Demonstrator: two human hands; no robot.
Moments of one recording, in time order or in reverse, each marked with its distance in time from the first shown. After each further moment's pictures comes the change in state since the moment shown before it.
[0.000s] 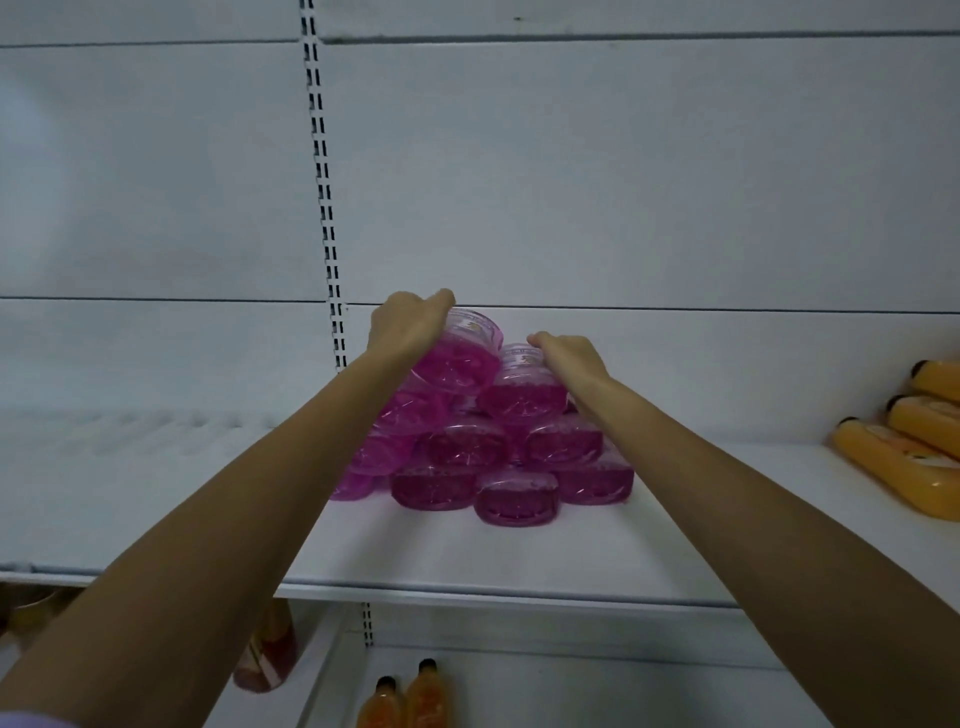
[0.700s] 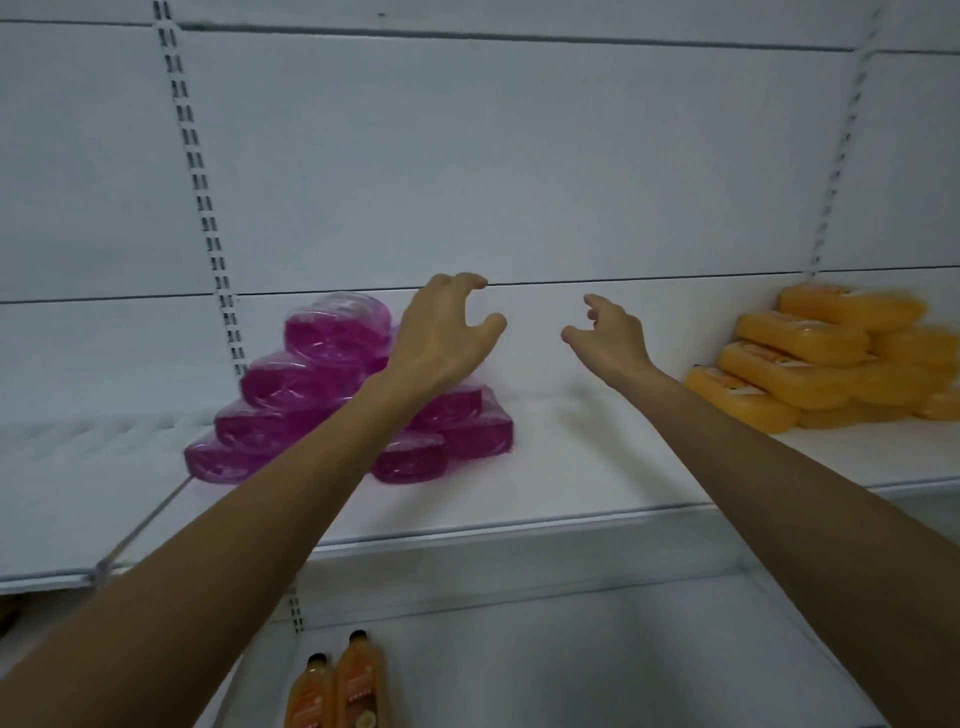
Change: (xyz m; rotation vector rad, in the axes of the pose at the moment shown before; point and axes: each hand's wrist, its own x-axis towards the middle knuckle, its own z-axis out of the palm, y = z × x) left_hand -0.103 0.052 0.066 0.157 -0.137 0.585; right_hand -0.047 0.041 -0.142 -0.338 0.291 -0.178
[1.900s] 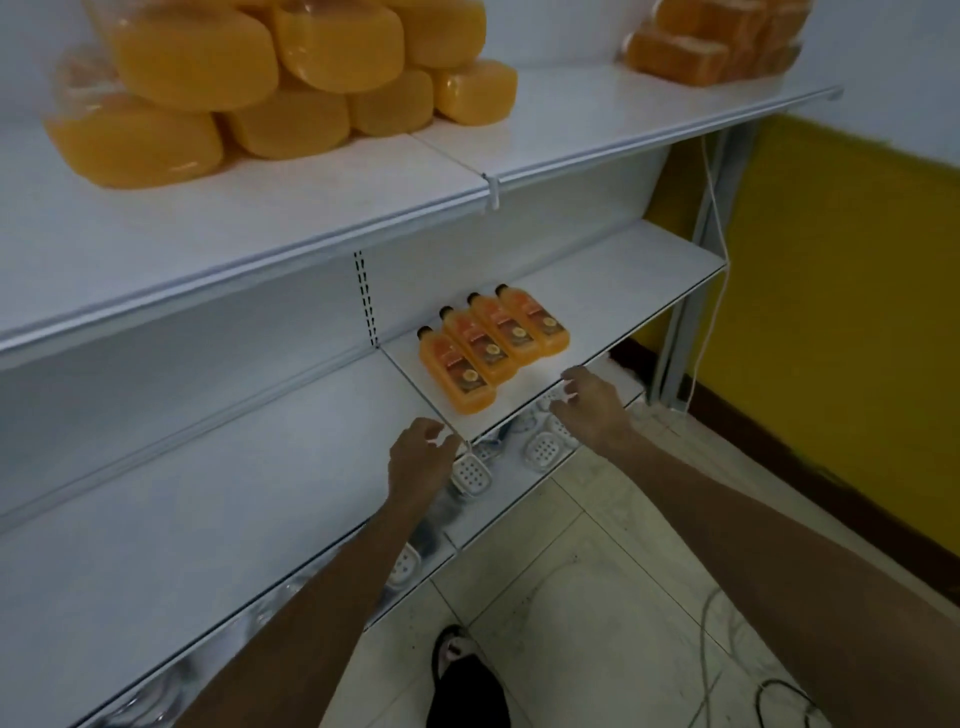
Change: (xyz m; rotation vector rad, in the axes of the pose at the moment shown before) left_hand -0.222 0.205 0.544 -0.447 -0.838 -0.566; right_hand -0.176 0.520 -0.267 -0.364 -0.090 0.779
